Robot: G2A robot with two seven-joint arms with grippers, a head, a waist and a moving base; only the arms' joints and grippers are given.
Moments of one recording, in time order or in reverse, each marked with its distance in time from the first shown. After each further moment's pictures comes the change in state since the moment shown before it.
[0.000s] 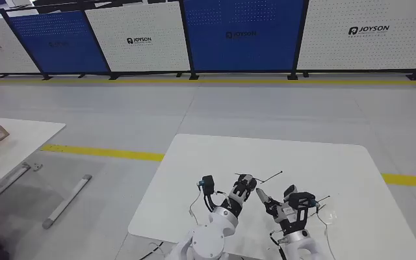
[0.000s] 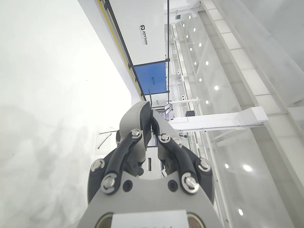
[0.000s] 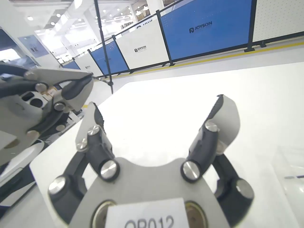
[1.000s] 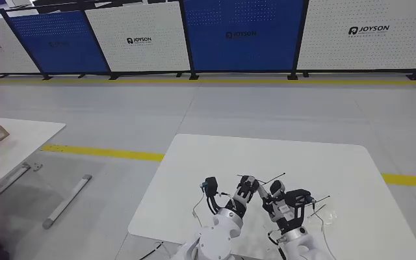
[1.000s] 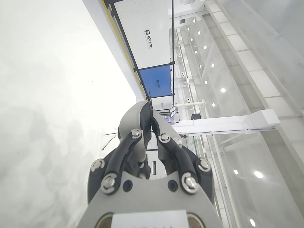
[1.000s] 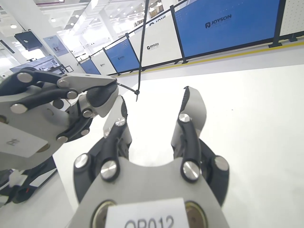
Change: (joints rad) left arm -0.017 -0.013 0.045 0.012 0.035 0.047 0.059; right arm 0.023 0.000 -0.010 0.001 0.012 -0.069 0.045
